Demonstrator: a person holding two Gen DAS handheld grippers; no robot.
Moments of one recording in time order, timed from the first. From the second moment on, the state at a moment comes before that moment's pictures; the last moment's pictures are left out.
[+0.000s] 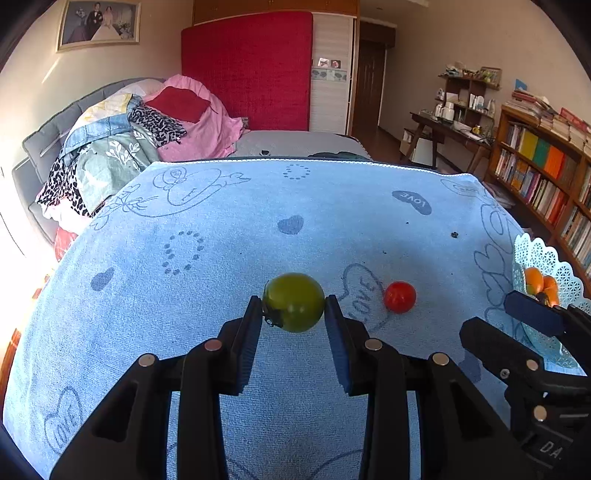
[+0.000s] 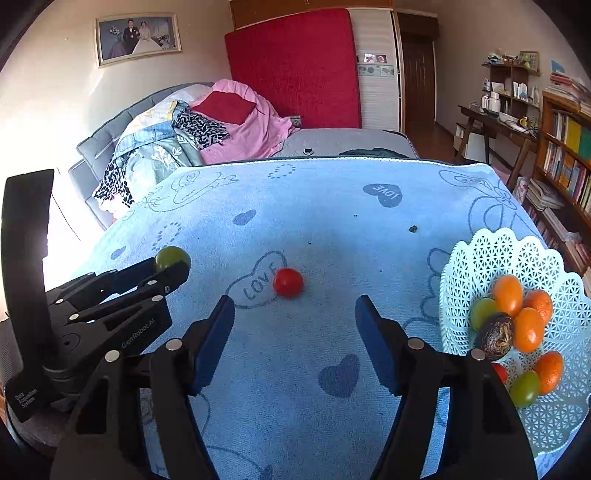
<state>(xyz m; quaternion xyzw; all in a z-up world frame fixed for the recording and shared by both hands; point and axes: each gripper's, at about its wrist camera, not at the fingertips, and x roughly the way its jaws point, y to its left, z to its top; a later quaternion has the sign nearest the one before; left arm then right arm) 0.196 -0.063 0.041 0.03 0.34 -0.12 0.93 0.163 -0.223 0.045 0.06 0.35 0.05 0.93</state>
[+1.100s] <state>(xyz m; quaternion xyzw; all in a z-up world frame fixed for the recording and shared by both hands) 0.193 -0.064 0.041 0.02 0.35 -0.13 0.93 0.240 -0.204 -0.004 0.06 0.42 0.03 0.90</state>
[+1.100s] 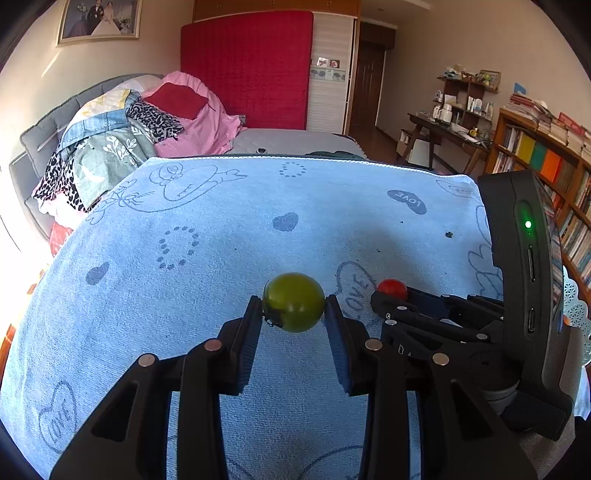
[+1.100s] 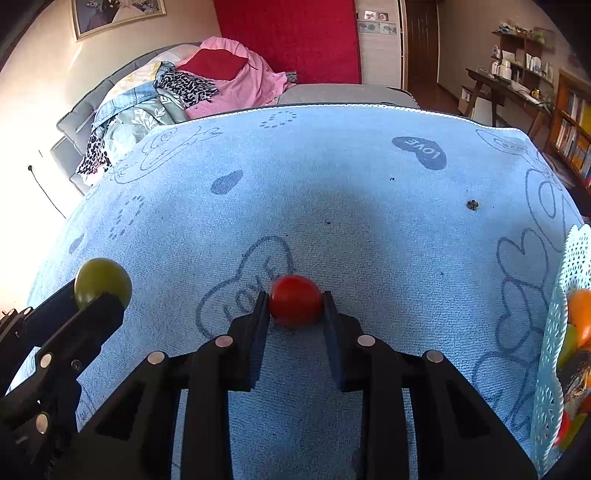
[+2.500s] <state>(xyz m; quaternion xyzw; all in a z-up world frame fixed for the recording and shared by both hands) 0.162 -0.091 0.043 0.06 0.32 -0.17 0.93 0.120 -0.283 0.061 0.14 0.32 -0.04 0.94</state>
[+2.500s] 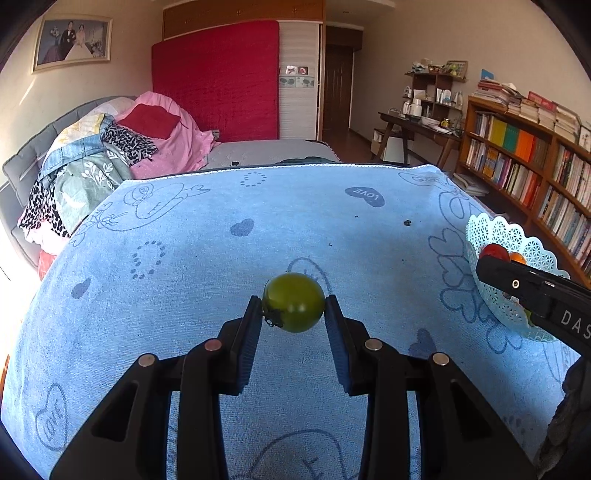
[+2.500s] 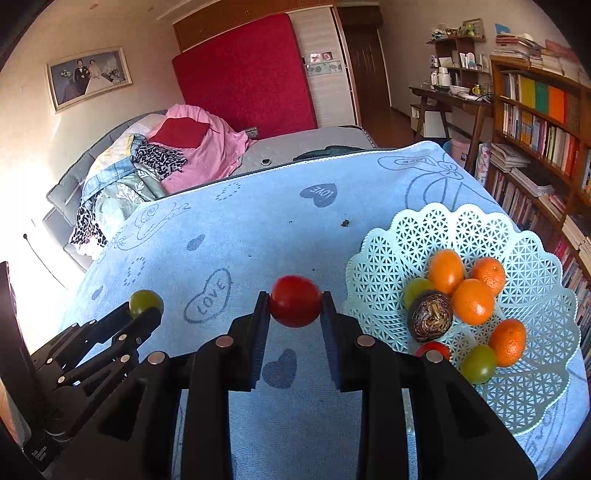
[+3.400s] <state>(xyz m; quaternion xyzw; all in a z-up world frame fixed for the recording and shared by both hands) 0.125 -0.150 0.074 0.07 0.31 -0.25 0.92 0.031 -0.377 0.060 0.21 0.28 -0.13 0.93</state>
